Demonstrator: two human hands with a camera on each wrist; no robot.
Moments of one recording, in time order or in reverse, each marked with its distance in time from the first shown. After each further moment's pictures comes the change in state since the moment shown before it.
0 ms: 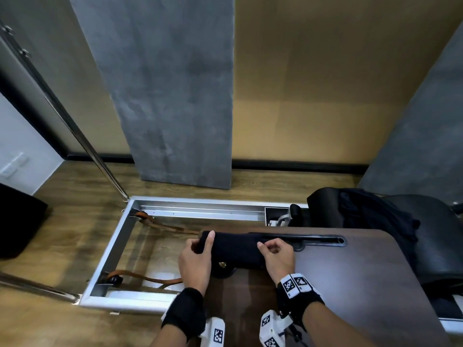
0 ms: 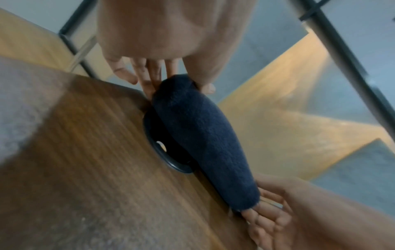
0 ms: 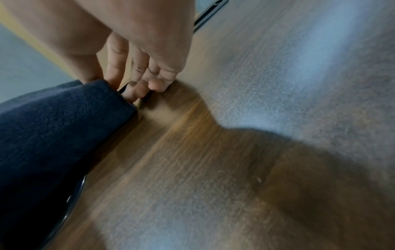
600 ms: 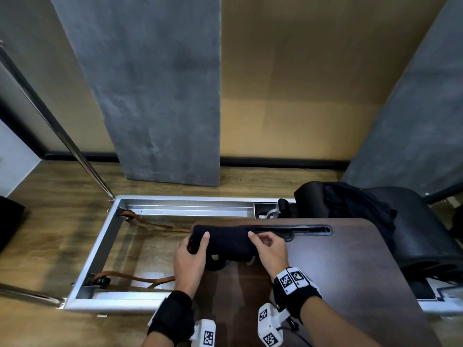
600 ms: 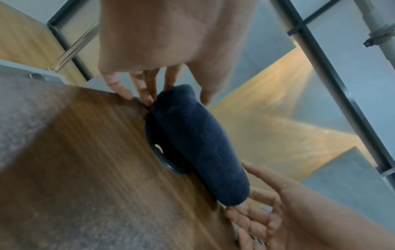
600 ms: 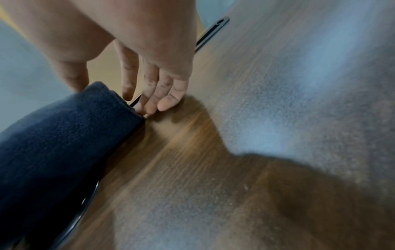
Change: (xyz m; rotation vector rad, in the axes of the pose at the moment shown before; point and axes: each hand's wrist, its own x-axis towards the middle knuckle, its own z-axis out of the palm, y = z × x) left_hand -0.010 -0.010 -0.013 -0.042 -0.174 -0.026; right_hand -0.017 -0.009 -0.011 0.045 -0.037 0.041
